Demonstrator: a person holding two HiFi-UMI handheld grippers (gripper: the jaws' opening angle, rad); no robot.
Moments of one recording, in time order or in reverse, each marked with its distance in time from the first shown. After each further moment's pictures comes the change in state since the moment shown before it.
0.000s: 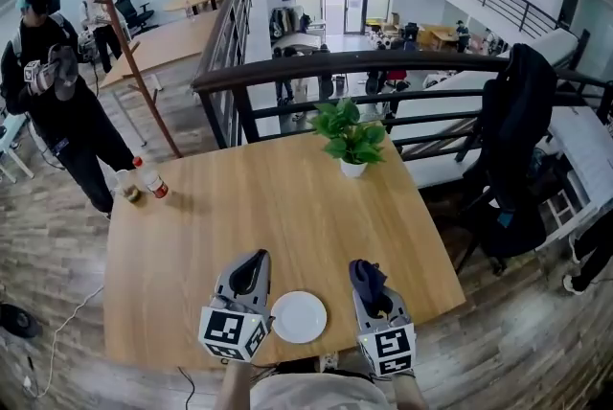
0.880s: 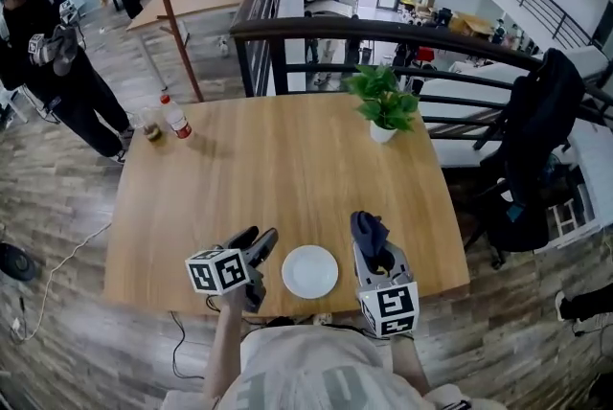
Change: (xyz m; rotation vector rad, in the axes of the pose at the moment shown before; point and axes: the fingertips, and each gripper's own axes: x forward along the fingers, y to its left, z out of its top) left arm -0.051 0.052 -0.143 -0.665 0.327 0.025; right arm 0.015 0.041 0.030 -0.070 -0.054 0.109
